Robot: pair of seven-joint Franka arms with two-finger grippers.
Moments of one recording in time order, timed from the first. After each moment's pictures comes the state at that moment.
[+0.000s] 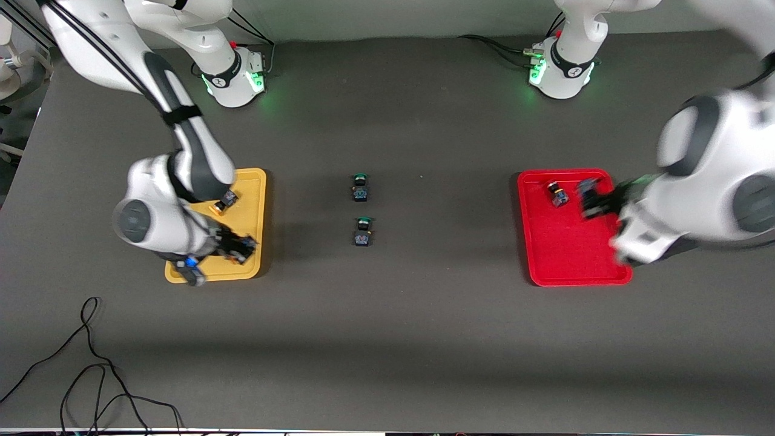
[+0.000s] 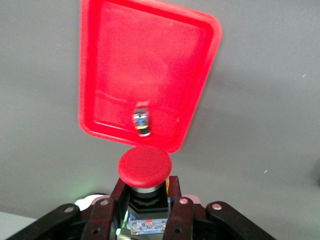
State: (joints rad) left arm 0.00 0.25 -0.12 -1.53 -0.05 1.41 -0.39; right arm 0.13 0.34 0.00 -1.93 0.18 2.14 0.78
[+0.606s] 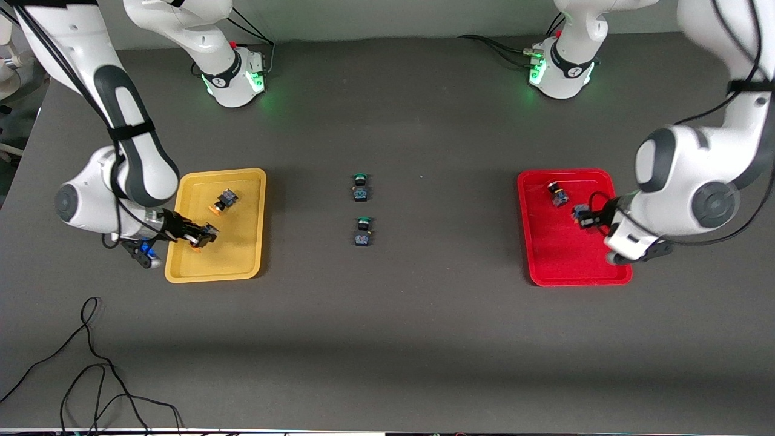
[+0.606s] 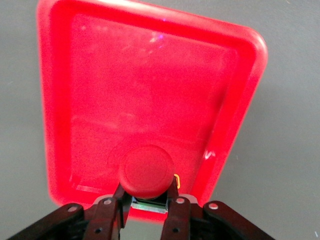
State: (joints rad) left arm 0.04 0.32 -0.13 -1.95 -0.05 2.00 -0.29; right arm 0.12 0.37 -0.19 -2.17 0.45 2.35 0.26
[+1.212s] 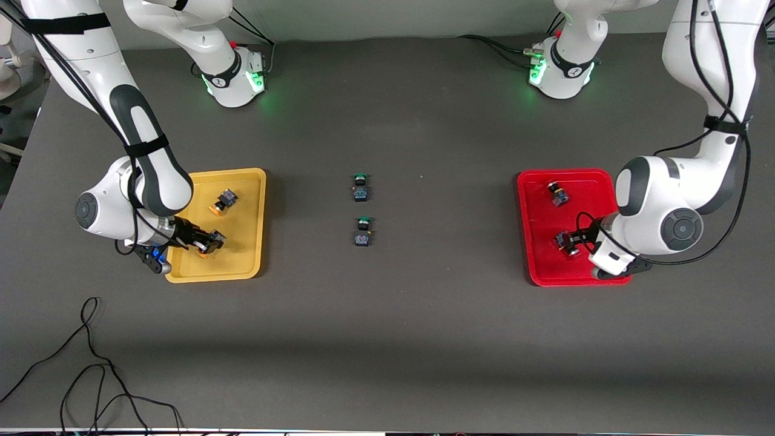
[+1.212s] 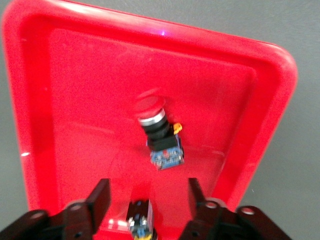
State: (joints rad) left arm 0.04 0.39 -0.13 -1.92 -0.02 2.03 -0.29; right arm 0.13 0.42 -0.18 -2.15 0.47 2.40 0.26
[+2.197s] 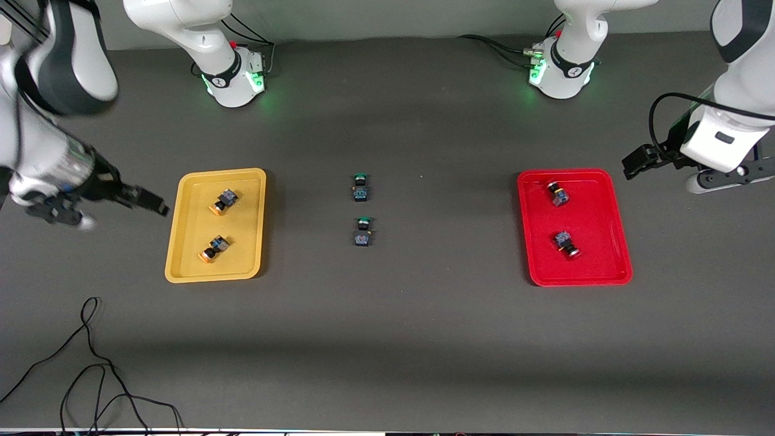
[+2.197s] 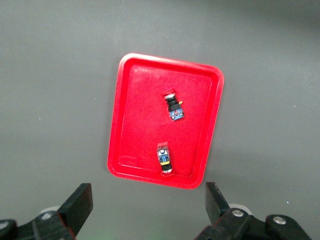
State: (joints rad) left arm 0.04 -0.12 -0.13 -1.87 0.01 1.73 -0.27; right arm 0.14 -0.12 -0.15 -2.03 0.09 1.94 0.20
